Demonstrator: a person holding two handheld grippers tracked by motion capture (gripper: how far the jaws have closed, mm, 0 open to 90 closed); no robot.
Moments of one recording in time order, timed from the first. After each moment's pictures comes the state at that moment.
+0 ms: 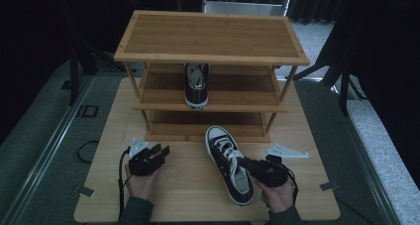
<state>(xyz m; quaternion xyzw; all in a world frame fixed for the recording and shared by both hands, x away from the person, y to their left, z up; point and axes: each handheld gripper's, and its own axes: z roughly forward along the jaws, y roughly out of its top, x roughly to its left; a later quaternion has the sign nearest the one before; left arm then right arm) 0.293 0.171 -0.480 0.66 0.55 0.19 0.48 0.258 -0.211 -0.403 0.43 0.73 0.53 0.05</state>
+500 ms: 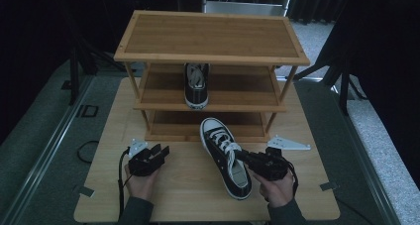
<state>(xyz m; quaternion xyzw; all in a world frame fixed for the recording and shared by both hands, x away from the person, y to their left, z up) 0.292 0.171 -0.480 0.66 0.55 0.19 0.48 0.262 -0.204 -0.374 0.40 0.72 0.56 0.05</state>
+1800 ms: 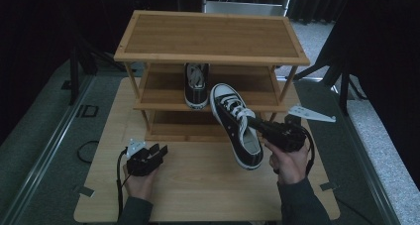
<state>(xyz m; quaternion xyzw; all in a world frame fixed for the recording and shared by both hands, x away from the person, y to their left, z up) 0.292 0.176 -0.479 0.65 0.55 0.19 0.49 0.295 -0.221 -0.299 0.41 0.68 0.60 0.09</state>
